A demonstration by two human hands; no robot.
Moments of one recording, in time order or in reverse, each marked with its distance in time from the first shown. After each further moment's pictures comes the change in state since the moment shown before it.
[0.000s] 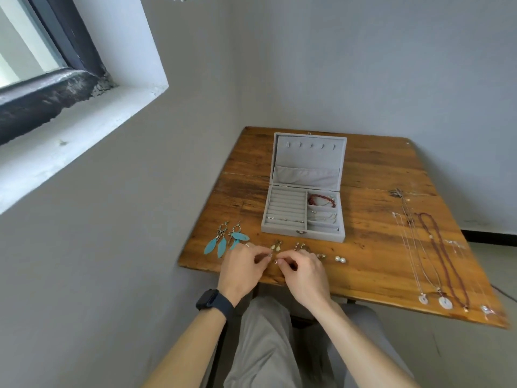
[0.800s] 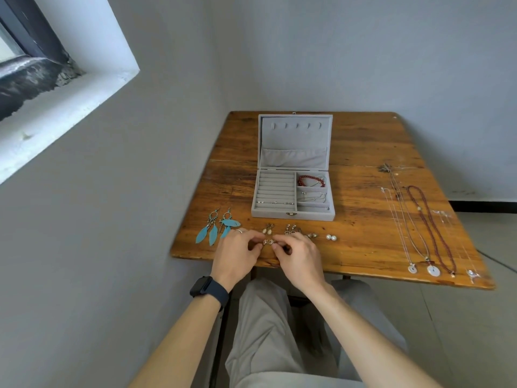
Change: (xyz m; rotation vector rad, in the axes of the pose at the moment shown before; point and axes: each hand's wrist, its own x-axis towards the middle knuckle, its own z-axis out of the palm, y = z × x) left_hand 0.000 -0.002 0.004 0.060 -0.025 0.022; right_hand -0.009 0.002 0.000 0.056 0.077 -0.004
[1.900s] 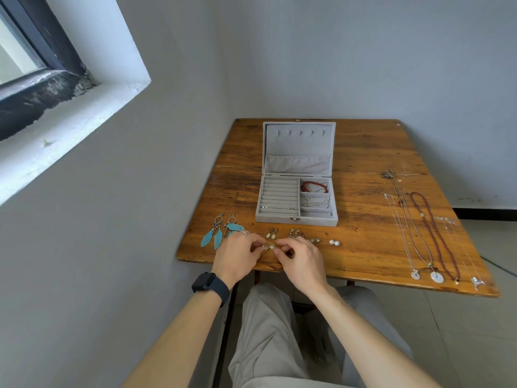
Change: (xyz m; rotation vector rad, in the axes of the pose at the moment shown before) left_hand 0.005 0.000 -0.011 0.115 -0.067 0.010; right_hand 0.003 -0.001 -0.001 0.002 -0.026 0.008
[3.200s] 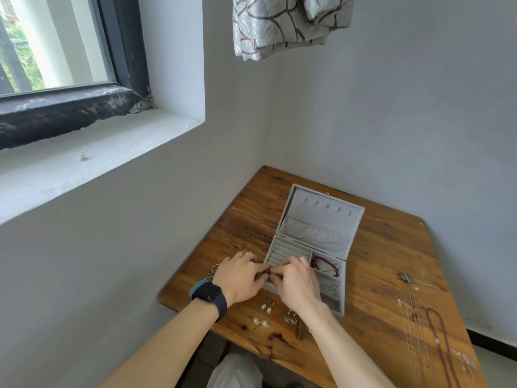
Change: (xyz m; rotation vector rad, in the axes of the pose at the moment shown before) left_hand 0.087 -0.015 -0.015 0.176 -0.065 -0.056; right_hand 0.135 -0.026 -0.015 -0.502 -0.293 -0.279
